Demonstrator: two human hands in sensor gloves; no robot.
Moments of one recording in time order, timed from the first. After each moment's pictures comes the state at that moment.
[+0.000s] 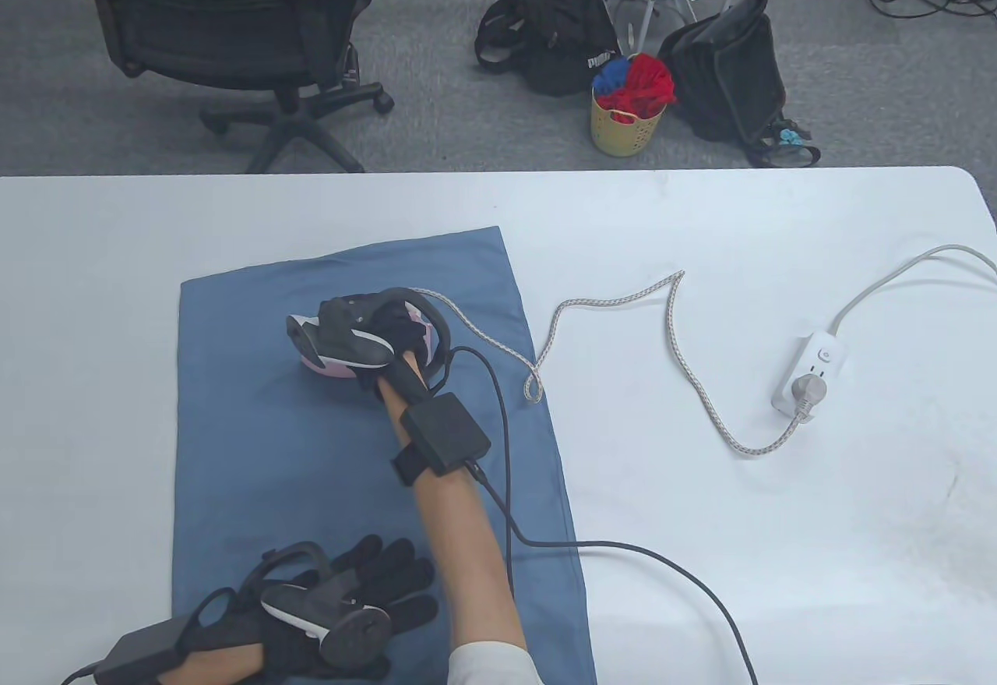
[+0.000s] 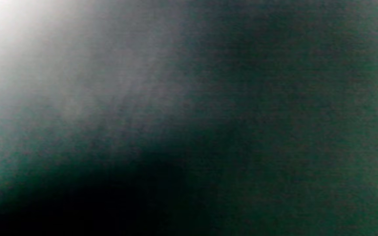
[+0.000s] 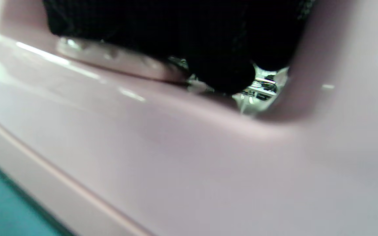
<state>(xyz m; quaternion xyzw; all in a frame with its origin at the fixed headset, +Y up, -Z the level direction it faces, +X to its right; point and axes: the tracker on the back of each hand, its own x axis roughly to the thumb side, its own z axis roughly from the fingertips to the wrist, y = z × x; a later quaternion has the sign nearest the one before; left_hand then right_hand) -0.191 -0.806 -0.066 -0.31 -0.50 -0.11 0.80 -0.176 -0.736 -0.340 -0.26 0.03 -0.95 0.15</state>
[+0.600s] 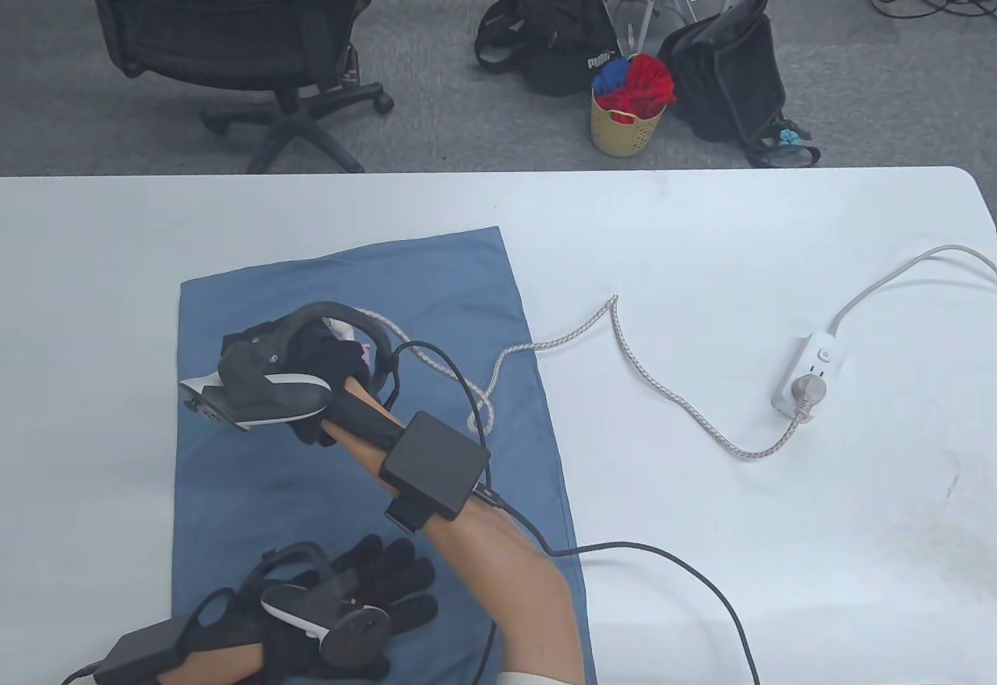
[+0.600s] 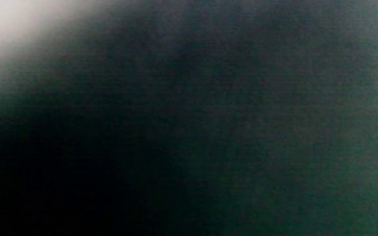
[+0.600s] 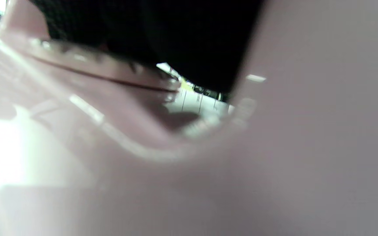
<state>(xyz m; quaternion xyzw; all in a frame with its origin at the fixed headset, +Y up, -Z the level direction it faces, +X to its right) -0.191 -0.806 -0.067 -0.31 -0.50 -0.11 0.80 -0.228 -0.637 -0.247 -0.40 0.09 -0.90 0.15</state>
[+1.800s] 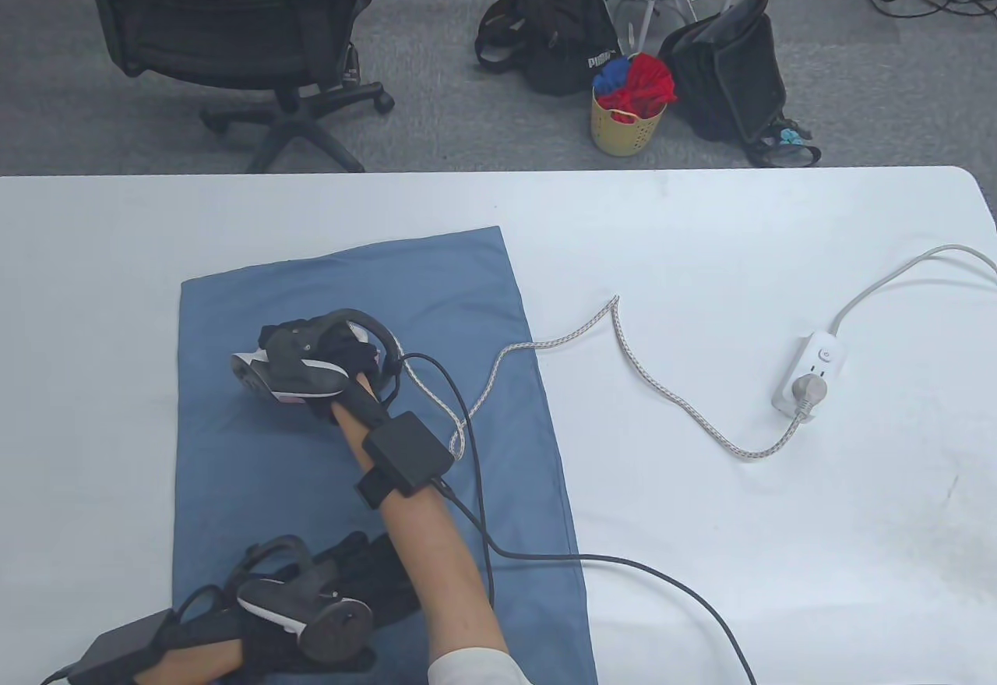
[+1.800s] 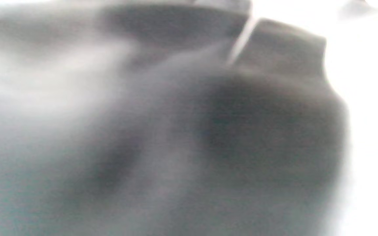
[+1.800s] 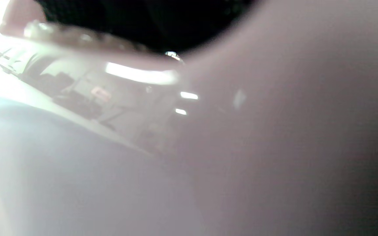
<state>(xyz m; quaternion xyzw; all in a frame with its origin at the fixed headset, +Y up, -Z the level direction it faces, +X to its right) -0.219 -0.778 -0.075 -0.27 -0.49 -0.08 0.83 -0.220 -0.725 -0.306 -0.33 0.08 -0.93 0.10</state>
